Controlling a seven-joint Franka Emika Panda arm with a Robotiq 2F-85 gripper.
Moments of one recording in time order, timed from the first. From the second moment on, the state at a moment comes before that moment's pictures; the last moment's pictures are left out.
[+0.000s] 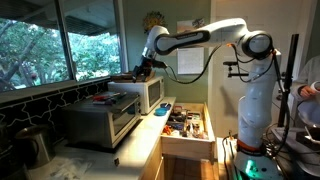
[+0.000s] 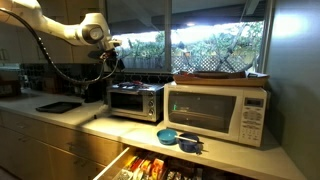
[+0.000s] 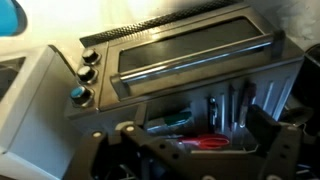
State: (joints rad) arm 0.00 -0.14 0.09 -1.85 0.02 2.21 0.21
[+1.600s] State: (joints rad) arm 0.13 0.33 0.12 -1.43 0.03 2.33 0.33
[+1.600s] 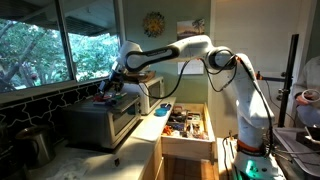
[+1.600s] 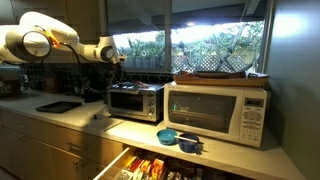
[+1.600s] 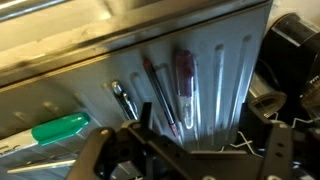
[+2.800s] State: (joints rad) arm 0.15 0.45 0.11 -1.30 0.04 2.31 0.33
